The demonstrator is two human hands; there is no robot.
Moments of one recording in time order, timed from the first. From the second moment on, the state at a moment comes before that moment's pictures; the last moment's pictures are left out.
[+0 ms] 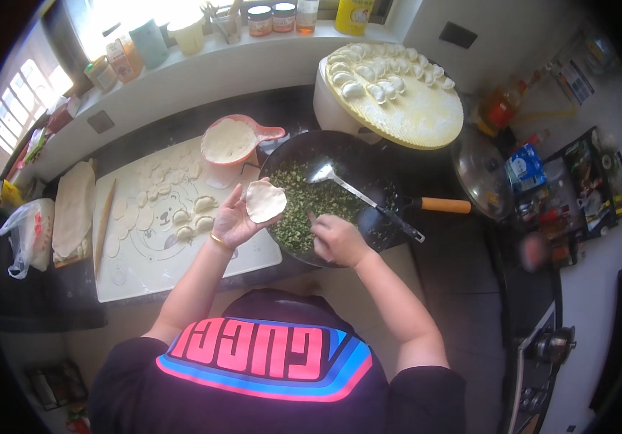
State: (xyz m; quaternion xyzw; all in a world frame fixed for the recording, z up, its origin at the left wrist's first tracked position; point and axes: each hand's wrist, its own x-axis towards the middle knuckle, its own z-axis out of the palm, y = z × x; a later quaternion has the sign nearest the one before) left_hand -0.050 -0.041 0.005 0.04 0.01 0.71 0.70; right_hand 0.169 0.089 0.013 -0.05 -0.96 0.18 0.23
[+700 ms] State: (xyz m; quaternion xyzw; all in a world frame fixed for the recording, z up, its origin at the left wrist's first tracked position) left_hand -0.061 -0.053 -0.029 0.05 0.11 0.77 0.62; right_hand 0.187 0.105 0.001 -0.34 -0.65 0.60 0.32
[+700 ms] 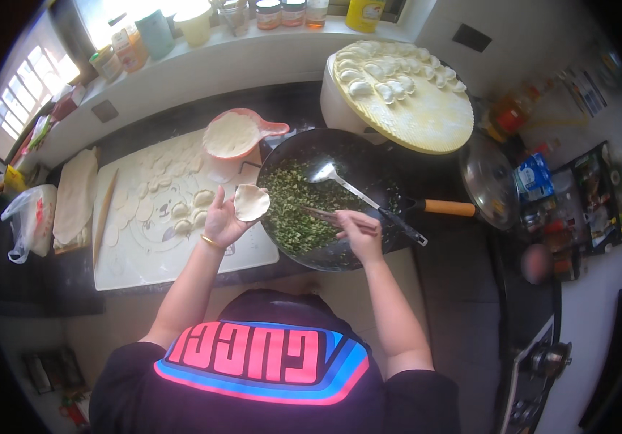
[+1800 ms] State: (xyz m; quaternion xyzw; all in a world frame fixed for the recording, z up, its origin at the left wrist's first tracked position) left_hand -0.059 -0.055 -0.012 -0.02 0.15 0.80 0.58; right_hand 0.188 0.127 -0.041 -0.45 -0.25 0.80 0.32
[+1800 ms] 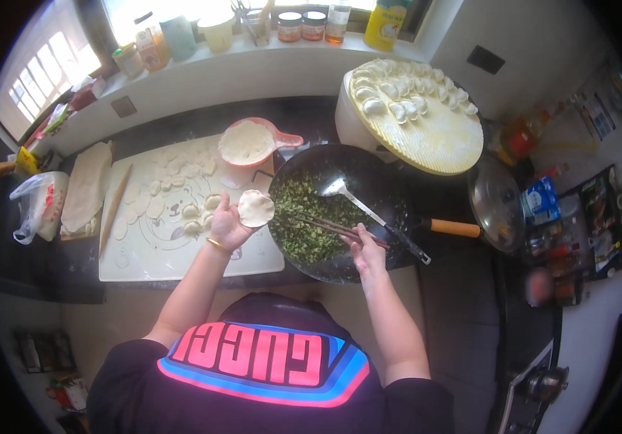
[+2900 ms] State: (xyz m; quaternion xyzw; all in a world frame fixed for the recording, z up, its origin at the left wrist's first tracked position) left_hand -0.045 -0.032 -0.029 0.03 0.14 0.75 0.64; right_hand 0.187 0.095 -0.033 -0.49 -0.37 0.69 0.38
